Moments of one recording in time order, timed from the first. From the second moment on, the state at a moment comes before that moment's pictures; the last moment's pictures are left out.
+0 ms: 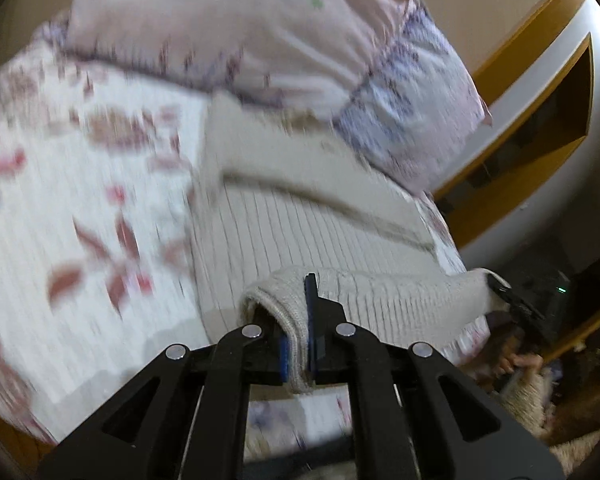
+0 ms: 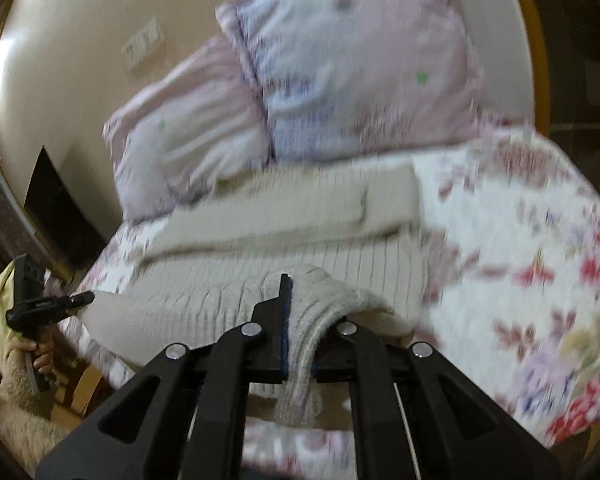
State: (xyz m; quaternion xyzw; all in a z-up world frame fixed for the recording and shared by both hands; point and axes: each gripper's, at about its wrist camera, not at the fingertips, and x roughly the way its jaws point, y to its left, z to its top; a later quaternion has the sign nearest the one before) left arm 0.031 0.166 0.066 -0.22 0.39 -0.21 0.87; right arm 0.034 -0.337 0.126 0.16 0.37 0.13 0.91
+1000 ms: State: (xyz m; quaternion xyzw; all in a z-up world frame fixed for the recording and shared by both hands) left arm 0.249 0.163 0.026 -0.27 0.41 -0.16 0.86; right arm 0.215 -0.353 0.038 0.26 0.41 0.03 0.87
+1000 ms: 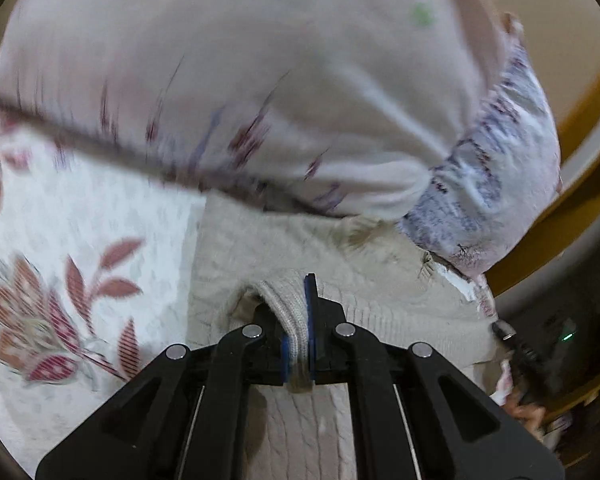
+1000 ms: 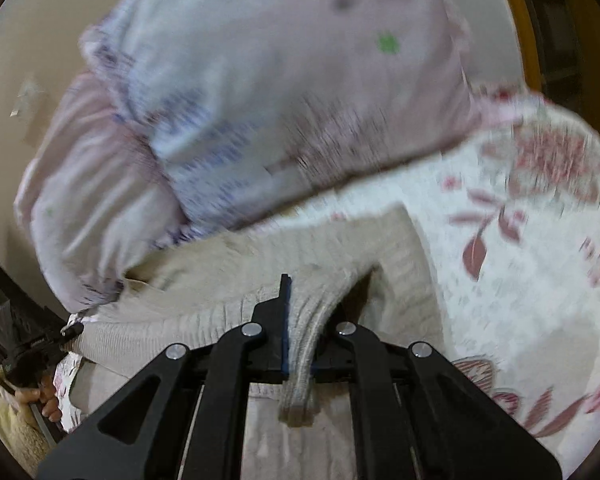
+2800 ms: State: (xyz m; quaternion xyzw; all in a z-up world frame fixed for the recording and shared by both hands) left arm 0.211 0.181 0.009 -0.23 0.45 -0.13 0.85; right arm 0.168 -0.376 0.036 0.19 0.44 -0.03 0.88
